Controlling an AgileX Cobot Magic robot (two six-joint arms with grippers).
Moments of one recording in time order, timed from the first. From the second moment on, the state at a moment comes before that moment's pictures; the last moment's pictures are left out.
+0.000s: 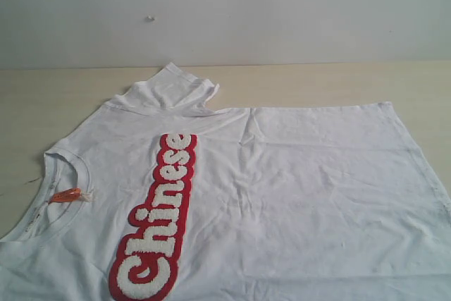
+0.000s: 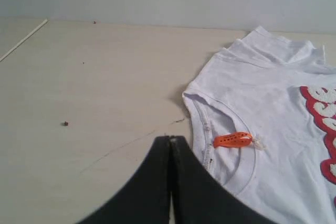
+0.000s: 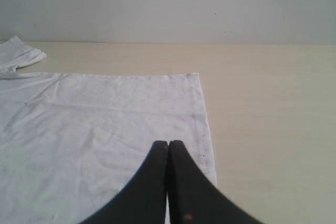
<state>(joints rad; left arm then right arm) 0.04 0.01 0.00 -0.05 0.36 0.00 -0.10 0.01 -0.02 -0.02 0.36 0.03</state>
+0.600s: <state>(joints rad) 0.04 0.01 0.00 -0.06 -0.02 -0.06 -0.10 0.01 -0.02 -0.05 0.20 0.03</state>
